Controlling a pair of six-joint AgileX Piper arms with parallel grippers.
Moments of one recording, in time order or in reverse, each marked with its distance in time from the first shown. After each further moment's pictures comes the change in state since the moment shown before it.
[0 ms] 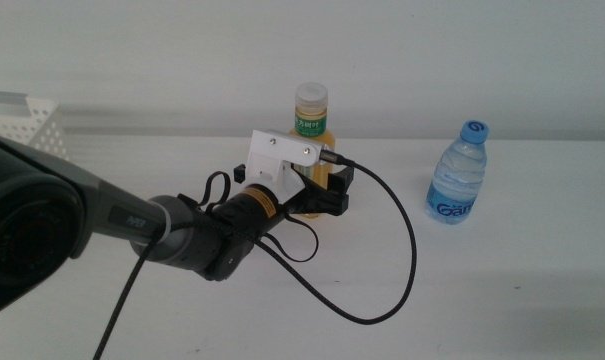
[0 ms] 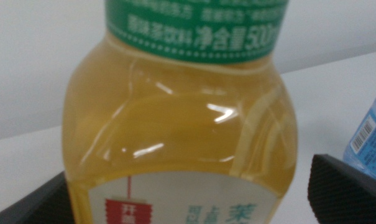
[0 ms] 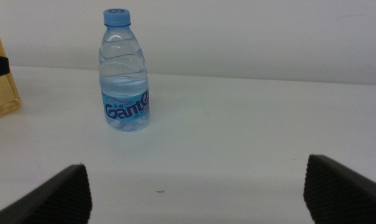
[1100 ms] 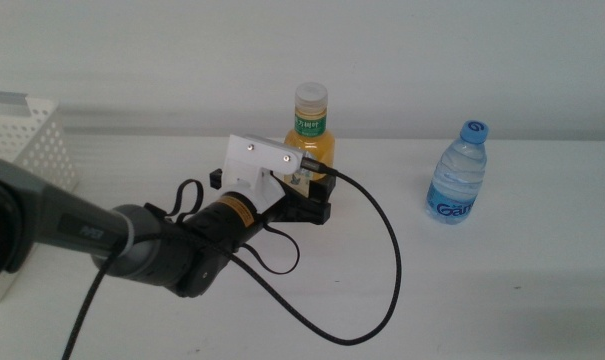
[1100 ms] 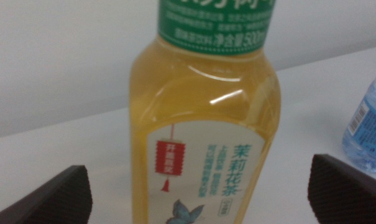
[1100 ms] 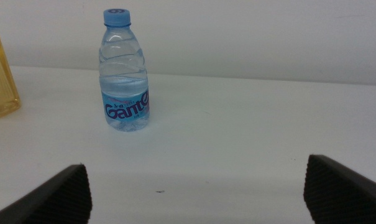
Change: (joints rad) left arm 0.009 -0.122 0.163 -0.043 -0.028 0.062; right arm 0.000 0.000 0.000 0.000 0.000 0.000
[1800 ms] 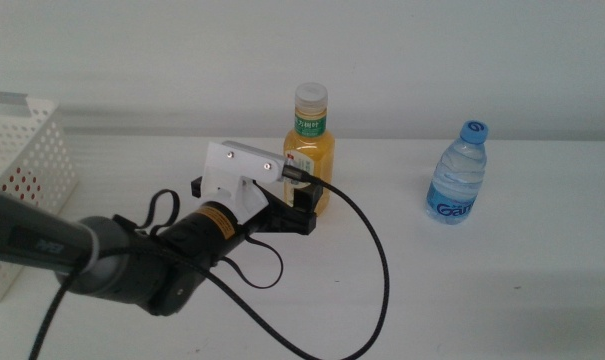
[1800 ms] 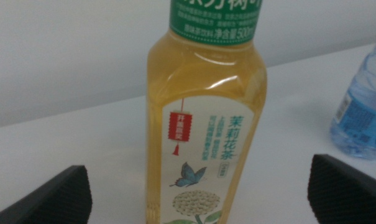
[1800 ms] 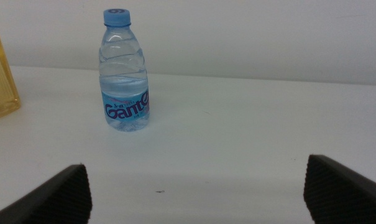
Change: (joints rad) left arm 0.014 -0.094 0.122 0.019 -0.019 -0.017; right arm 0.000 0.000 0.000 0.000 0.000 0.000
